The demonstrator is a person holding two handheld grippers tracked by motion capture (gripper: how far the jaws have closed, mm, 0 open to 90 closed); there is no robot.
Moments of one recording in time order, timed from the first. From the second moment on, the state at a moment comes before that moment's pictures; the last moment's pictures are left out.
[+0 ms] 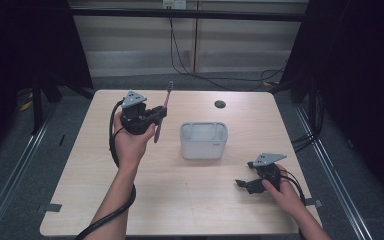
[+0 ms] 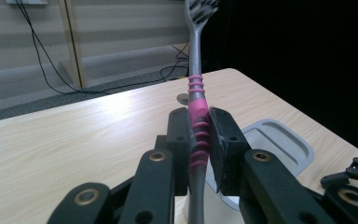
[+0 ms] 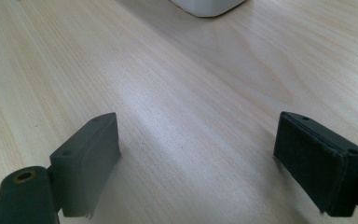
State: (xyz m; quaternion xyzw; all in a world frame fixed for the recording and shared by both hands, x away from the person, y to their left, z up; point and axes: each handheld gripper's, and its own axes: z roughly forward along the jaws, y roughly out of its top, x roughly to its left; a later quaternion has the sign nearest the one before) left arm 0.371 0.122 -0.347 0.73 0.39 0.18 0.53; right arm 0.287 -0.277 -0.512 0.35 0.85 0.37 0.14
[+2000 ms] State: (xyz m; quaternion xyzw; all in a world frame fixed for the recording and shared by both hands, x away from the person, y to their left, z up) left arm 0.395 0.062 -0.350 0.73 0.37 0.17 0.55; right arm 0.287 -0.277 -0.512 0.35 0.85 0.37 0.14
